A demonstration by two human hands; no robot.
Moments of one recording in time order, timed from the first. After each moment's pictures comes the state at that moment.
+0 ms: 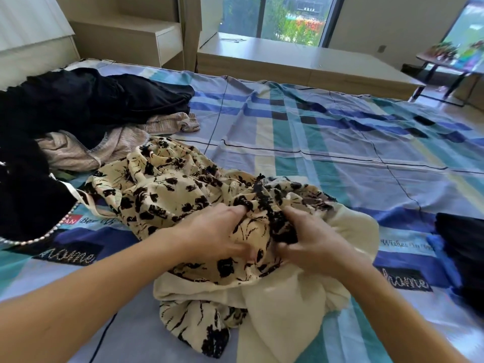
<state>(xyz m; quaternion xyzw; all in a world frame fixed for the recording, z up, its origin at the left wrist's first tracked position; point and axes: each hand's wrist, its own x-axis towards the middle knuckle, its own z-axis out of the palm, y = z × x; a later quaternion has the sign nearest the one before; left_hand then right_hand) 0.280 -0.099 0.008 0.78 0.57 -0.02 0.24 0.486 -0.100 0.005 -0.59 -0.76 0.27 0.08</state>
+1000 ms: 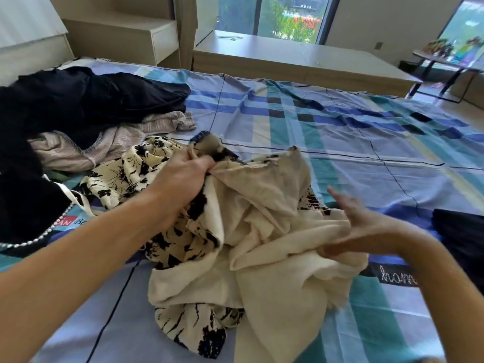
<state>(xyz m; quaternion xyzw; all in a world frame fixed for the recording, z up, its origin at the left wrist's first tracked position) 0.267 -0.094 0.061 0.46 0.59 0.46 0.47 0.578 -0.072 0.018 -0.62 -0.71 0.33 0.03</state>
